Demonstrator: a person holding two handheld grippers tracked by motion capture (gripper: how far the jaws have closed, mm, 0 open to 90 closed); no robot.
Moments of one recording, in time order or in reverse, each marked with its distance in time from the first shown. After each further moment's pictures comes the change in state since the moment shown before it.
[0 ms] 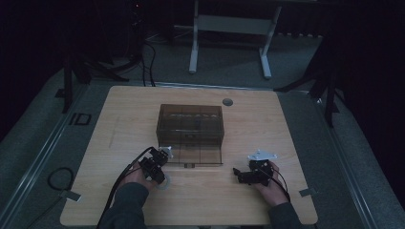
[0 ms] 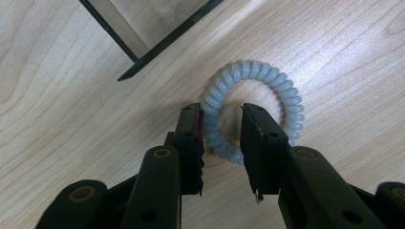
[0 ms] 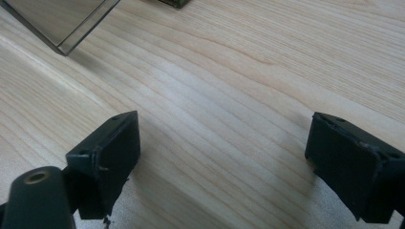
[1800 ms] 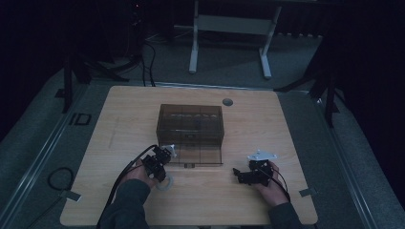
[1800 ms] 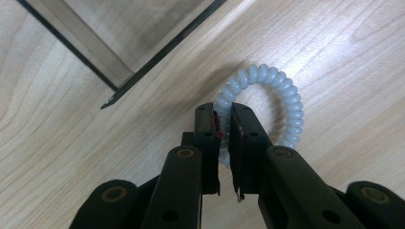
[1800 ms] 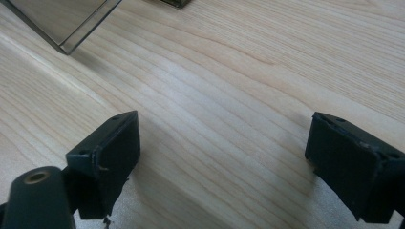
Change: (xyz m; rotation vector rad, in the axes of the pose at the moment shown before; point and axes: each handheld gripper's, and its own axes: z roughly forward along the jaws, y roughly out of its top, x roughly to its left) left arm -0.003 0.007 -0.010 -0.001 -0.032 0.042; right arm 0.000 0.000 0.000 0.000 0.003 -0.003
